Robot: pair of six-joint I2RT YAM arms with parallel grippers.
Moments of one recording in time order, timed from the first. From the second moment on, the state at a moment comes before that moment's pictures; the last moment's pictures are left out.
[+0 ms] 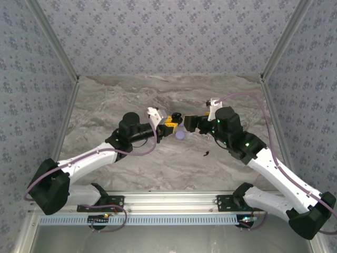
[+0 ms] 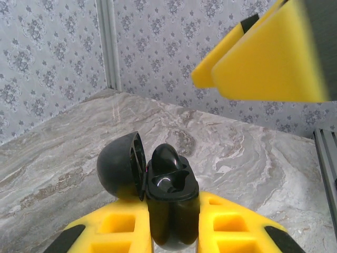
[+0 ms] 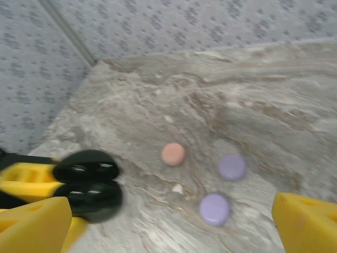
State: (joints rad) left arm -0.74 1.26 0.72 0.44 0.44 -0.01; right arm 0.65 0.96 0.96 -0.43 0.09 0.43
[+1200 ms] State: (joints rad) left arm -0.74 1.25 0.72 0.41 0.40 0.01; right arm 0.44 1.36 0.72 -0.59 -0.03 0.49
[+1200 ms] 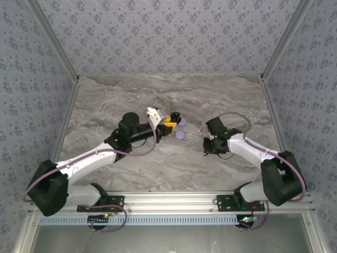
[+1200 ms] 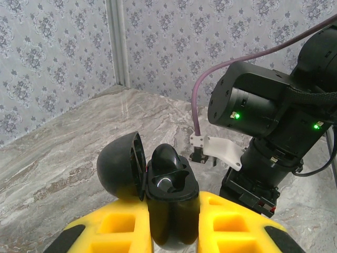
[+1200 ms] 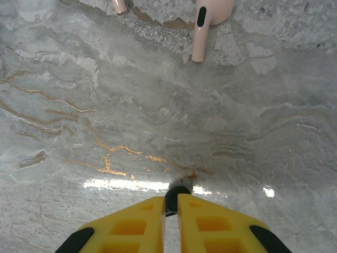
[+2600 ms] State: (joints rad) left arm -0.74 1.25 0.72 0.39 0.40 0.02; right arm 0.44 1.42 0.72 -0.52 -0.05 0.45
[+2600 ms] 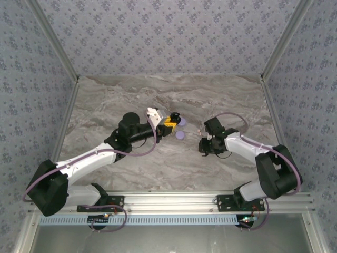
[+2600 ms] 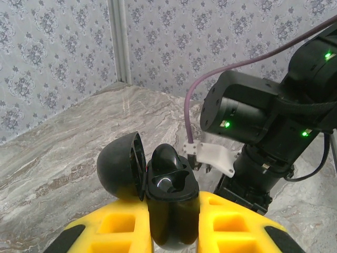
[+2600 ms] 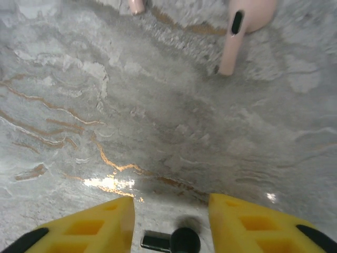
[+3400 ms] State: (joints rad) left arm -0.74 1.24 0.72 0.39 0.39 0.02; right arm 0.60 1.52 0.77 -0.64 0.15 0.54
